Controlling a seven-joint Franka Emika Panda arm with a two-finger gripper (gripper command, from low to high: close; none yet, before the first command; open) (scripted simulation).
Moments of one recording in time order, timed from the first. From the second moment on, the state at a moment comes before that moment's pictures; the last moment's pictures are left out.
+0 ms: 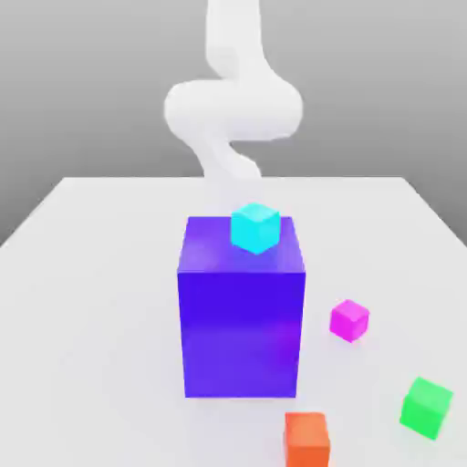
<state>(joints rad) 0.04 -0.74 0.01 -2.37 0.03 2.36 0.78</state>
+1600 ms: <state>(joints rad) 0.60 0.04 0.15 -2.99 0.08 3.03 0.73</state>
